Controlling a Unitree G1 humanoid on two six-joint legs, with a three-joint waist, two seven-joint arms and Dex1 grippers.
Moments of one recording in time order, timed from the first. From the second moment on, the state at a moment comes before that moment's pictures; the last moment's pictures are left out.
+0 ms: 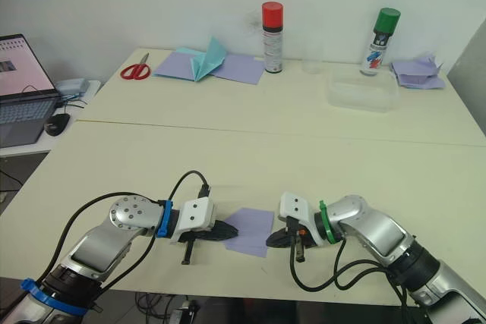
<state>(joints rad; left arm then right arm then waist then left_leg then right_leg) -0.22 0.77 -0.31 -0.14 -0.14 0.19 -1.20 -0.42 -0.68 0.58 -0.19 0.39 0.57 1.02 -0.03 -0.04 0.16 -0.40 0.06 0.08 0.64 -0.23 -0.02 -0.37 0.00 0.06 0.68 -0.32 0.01</state>
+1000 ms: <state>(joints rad) -0.05 0.76 -0.17 -0.15 -0.26 0.28 -1.16 -0.40 -0.50 0.09 -0.20 0.65 1.18 0.81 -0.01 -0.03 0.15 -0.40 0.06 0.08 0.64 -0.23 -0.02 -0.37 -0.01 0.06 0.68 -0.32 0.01</state>
